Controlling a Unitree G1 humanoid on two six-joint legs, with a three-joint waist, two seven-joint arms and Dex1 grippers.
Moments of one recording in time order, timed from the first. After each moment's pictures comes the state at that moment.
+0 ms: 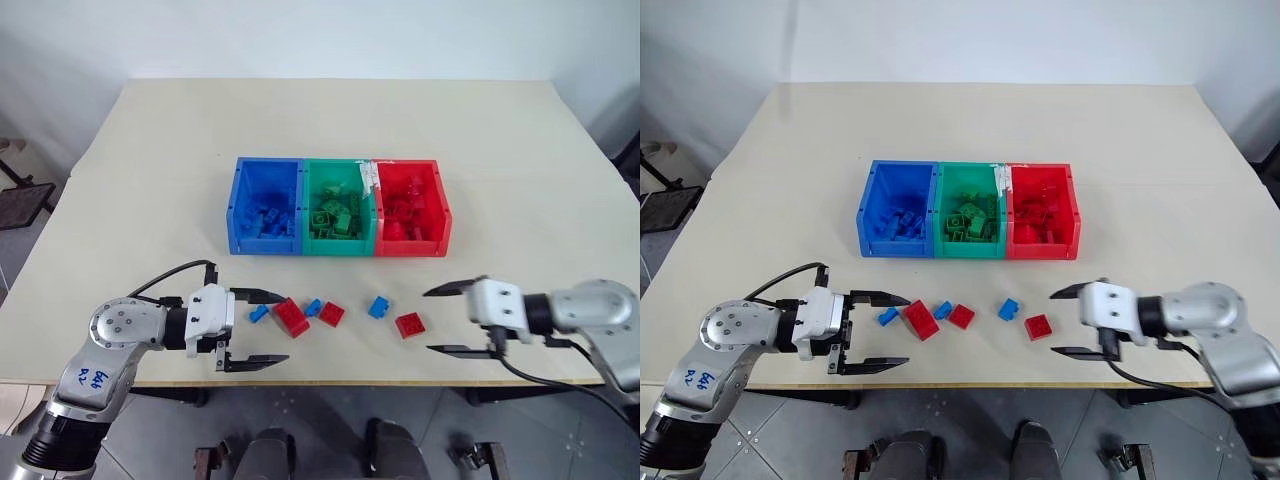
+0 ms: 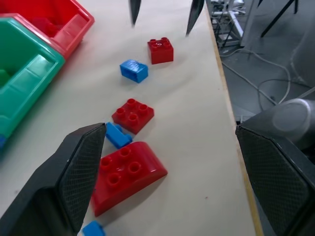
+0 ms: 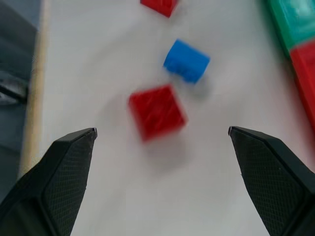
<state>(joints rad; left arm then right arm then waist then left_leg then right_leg) -0.12 0.74 0.01 -0.29 -0.40 0.10 -1.14 -0.26 -0.94 0.11 -0.16 0.17 0.09 1.27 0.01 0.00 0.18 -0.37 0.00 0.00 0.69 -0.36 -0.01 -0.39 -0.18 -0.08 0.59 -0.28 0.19</state>
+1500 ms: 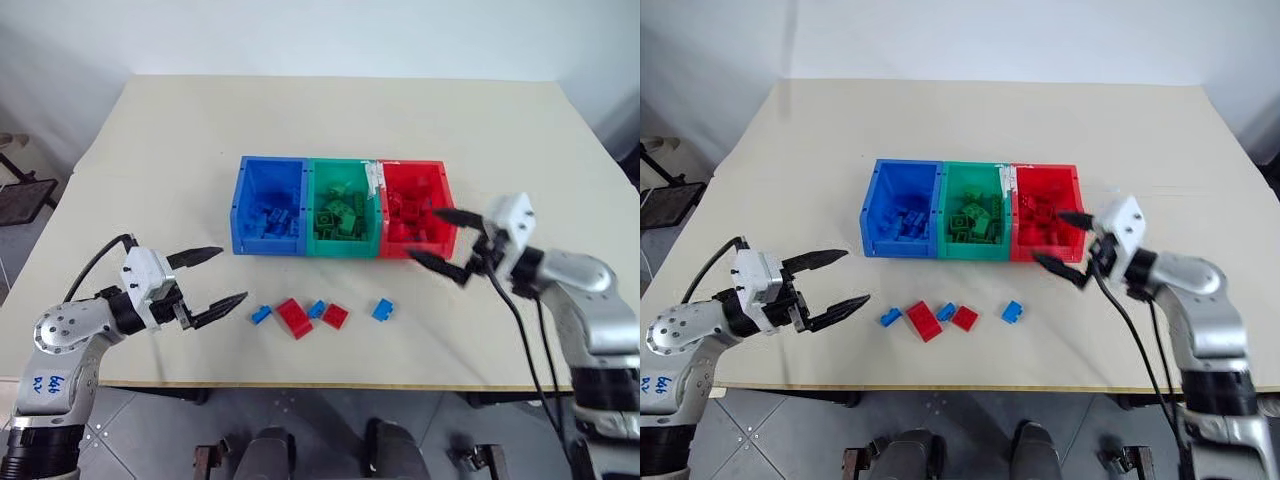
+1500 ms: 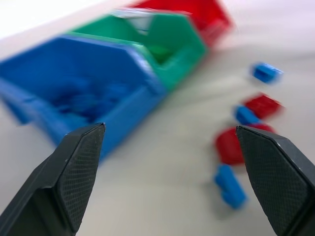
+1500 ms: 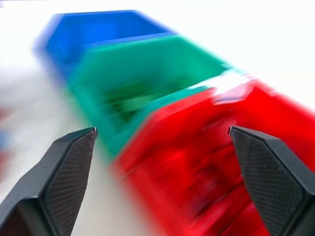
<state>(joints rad) -0.10 0.72 0.19 -0.18 -0.45 0.09 -1.01 -0.17 -0.77 -0.23 -0.14 0.43 0.23 1.09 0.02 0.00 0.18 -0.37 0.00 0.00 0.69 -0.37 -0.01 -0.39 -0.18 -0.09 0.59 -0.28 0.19</state>
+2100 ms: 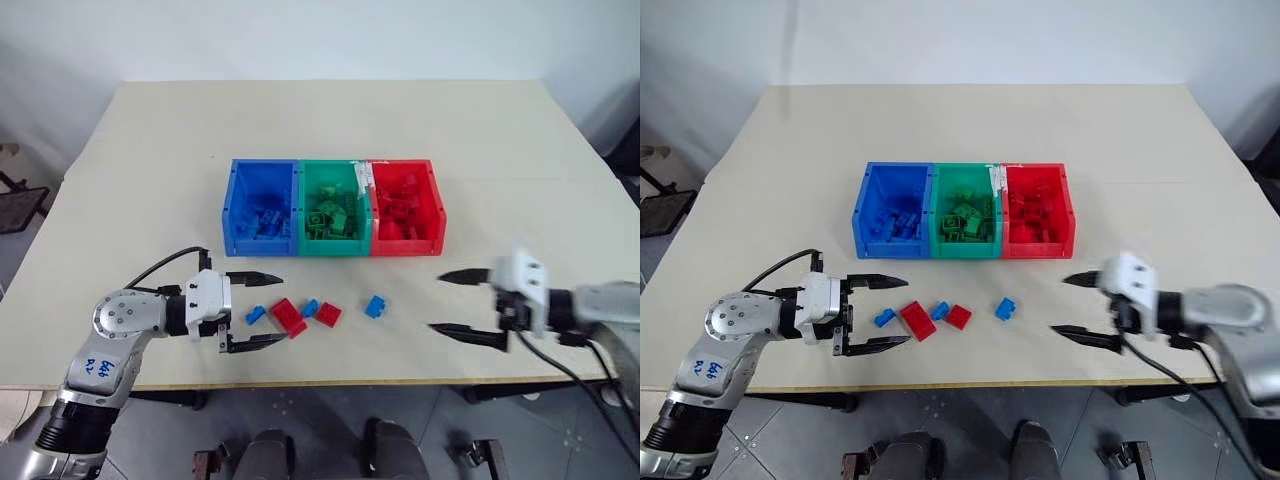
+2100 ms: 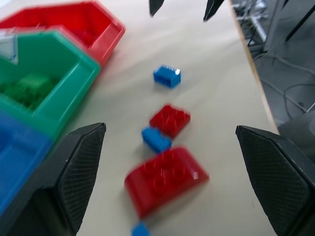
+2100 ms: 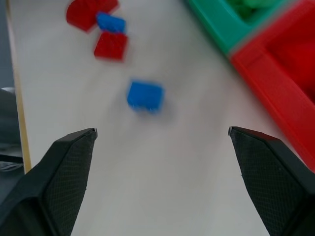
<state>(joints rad) -0.18 0.72 0.01 -0.18 -0.39 0.03 -1.11 -0.24 -0.92 -0.01 -0.38 0.42 0.59 1.05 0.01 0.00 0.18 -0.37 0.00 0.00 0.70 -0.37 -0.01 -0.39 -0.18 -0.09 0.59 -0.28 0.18</state>
